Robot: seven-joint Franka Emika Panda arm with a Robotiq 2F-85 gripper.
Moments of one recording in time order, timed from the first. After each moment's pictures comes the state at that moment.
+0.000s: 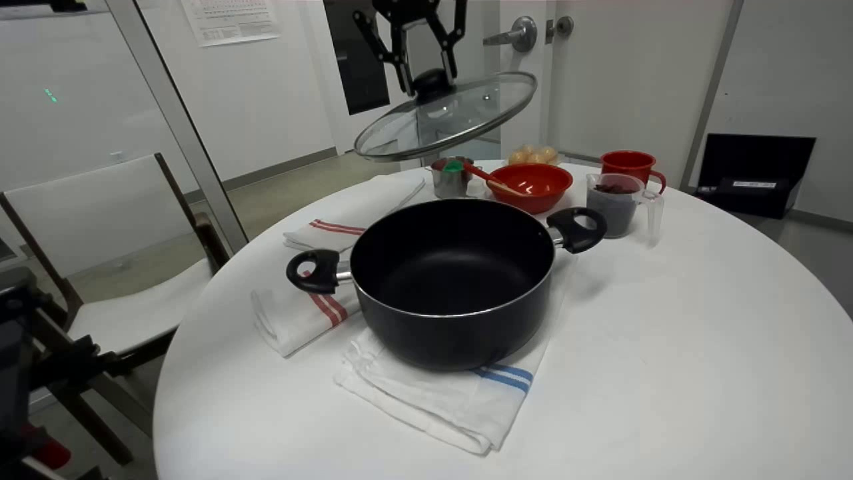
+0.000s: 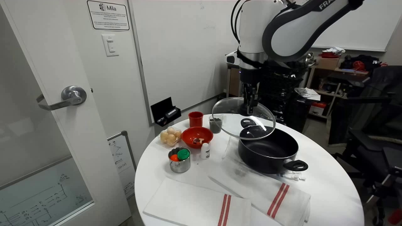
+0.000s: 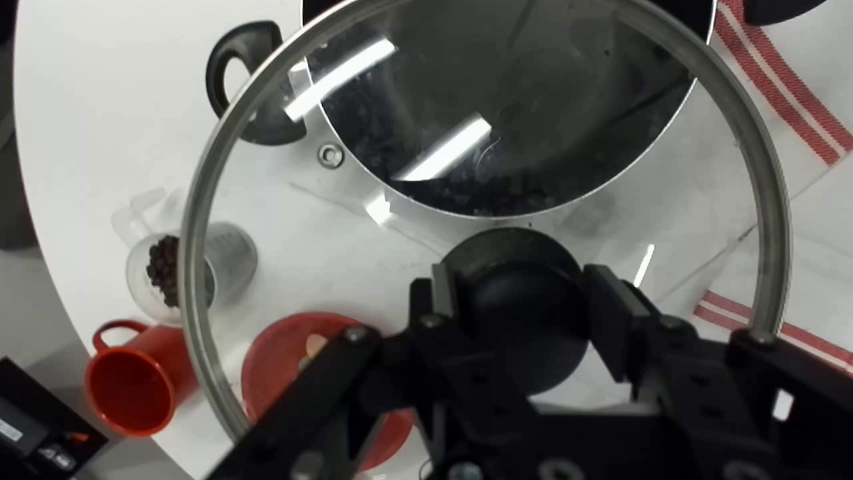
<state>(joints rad) -0.03 0.49 0.02 -1.82 -0.30 2.33 -0.51</state>
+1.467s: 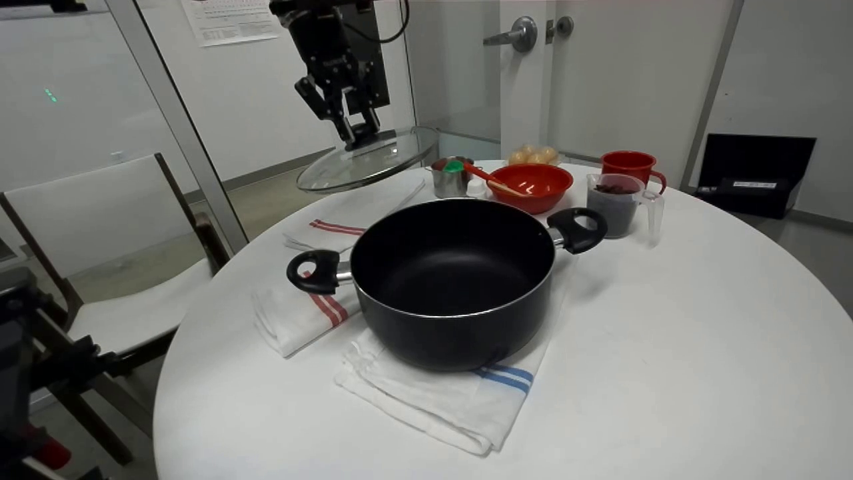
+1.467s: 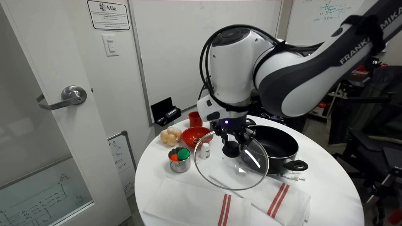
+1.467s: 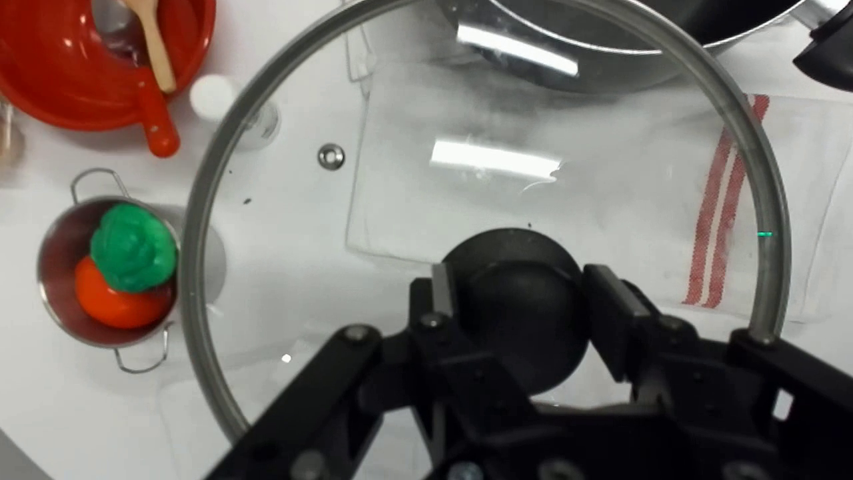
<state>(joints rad) 0.15 0.63 0.11 -1.80 -0.57 2.34 -0.99</state>
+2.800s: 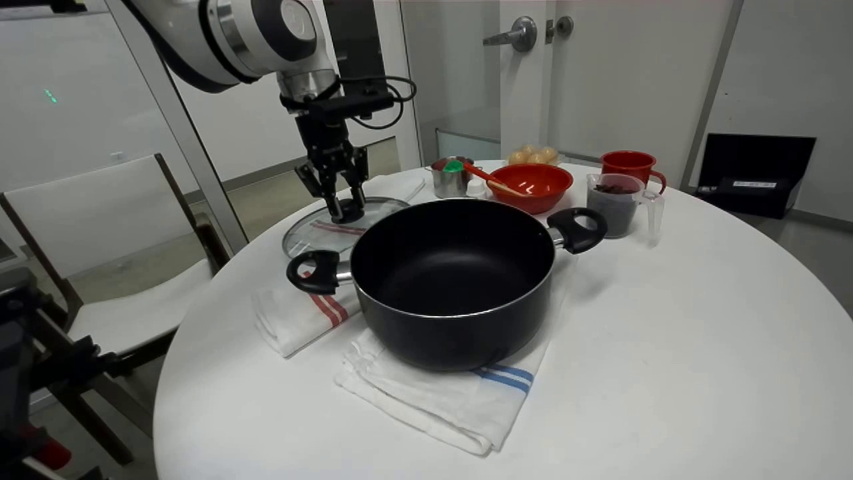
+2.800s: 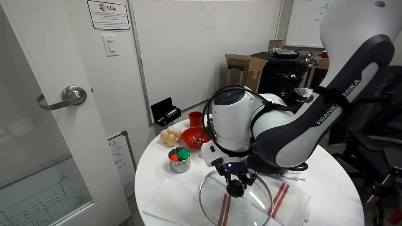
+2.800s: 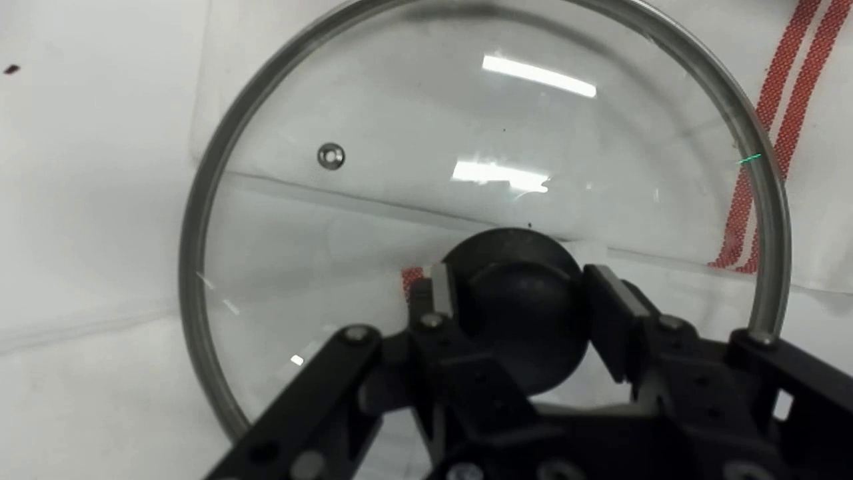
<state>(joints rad) 0.13 0.86 0.14 -1.76 -0.52 2.47 -1.05</state>
